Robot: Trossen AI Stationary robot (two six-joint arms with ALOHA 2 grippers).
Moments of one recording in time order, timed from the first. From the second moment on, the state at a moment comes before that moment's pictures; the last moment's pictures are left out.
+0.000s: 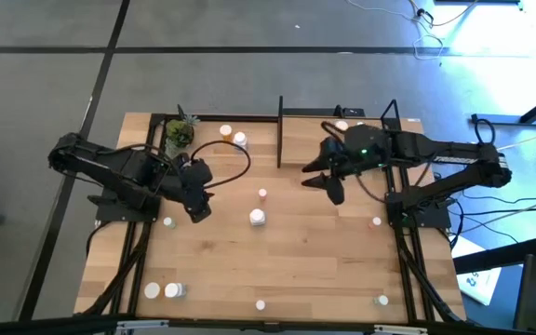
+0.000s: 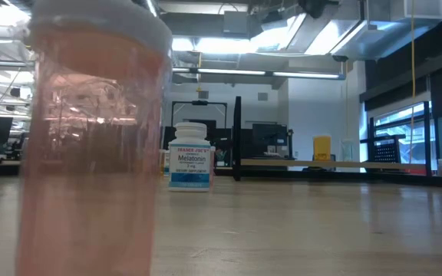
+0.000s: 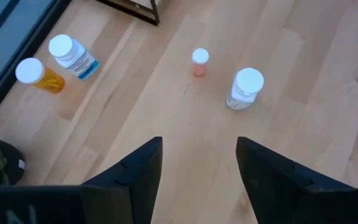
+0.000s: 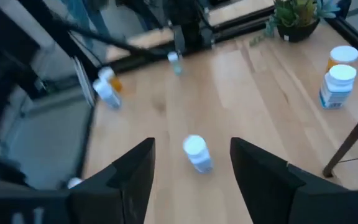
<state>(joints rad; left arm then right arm) -0.31 1.23 1.38 -1.27 -0.44 -0.72 -0.03 1.23 1.29 -0.59 -0.13 0.29</state>
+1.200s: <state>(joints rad) -0.31 1.23 1.38 -1.29 -0.46 -0.72 -0.10 1.90 1.29 -0.26 -0.12 -0.11</state>
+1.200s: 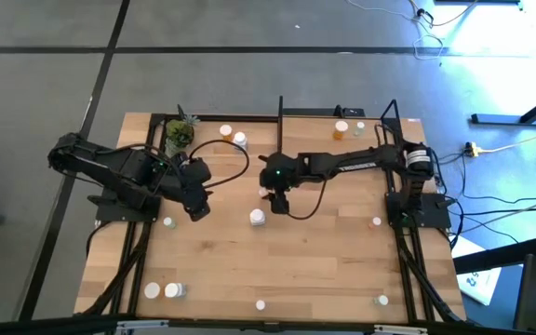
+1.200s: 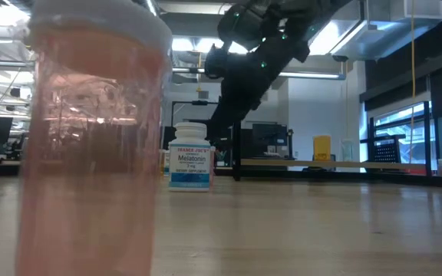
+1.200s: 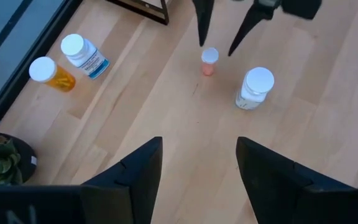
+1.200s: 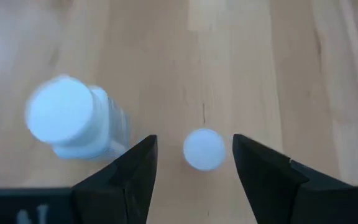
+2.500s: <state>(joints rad) -0.31 1.23 1.38 -1.29 -0.46 -0.73 -0.10 1.98 1.29 -0.20 -0.09 -0.16</state>
